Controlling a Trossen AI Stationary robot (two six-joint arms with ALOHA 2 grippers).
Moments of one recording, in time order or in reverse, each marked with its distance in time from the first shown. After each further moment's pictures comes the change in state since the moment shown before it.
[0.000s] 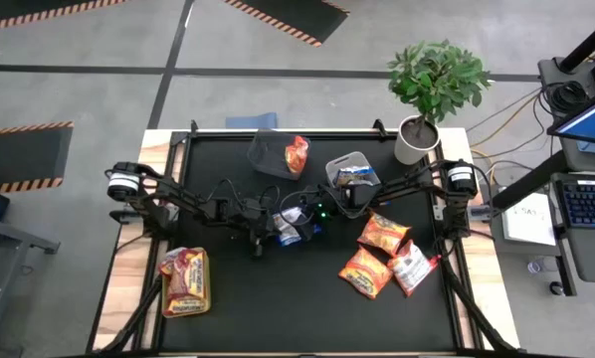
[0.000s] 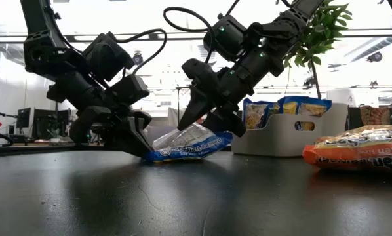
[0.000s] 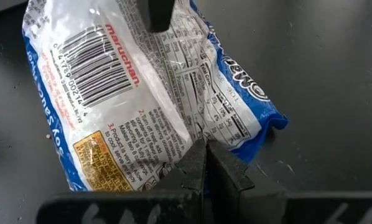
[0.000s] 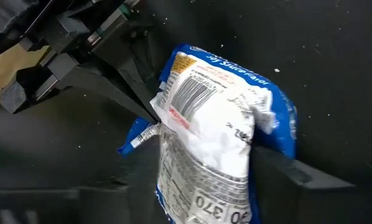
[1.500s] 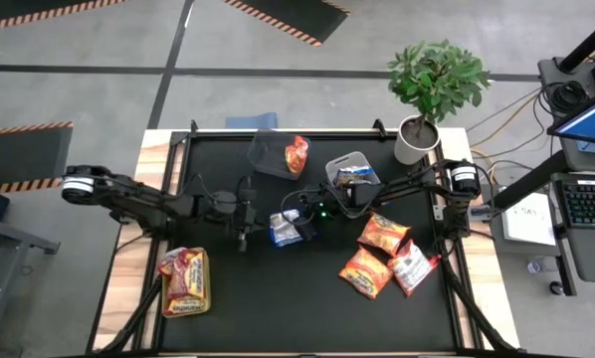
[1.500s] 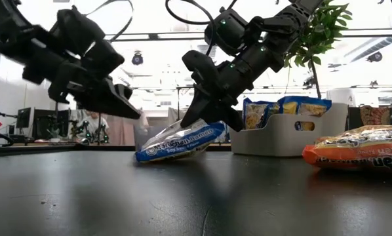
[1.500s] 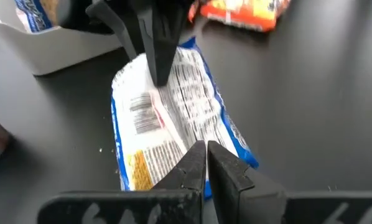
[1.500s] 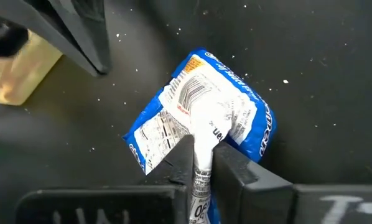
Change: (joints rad) left arm -0.002 -0.419 -0.135 -0.072 0.003 -0.041; right arm 0.002 -0.026 0.002 0.000 0.003 -0.012
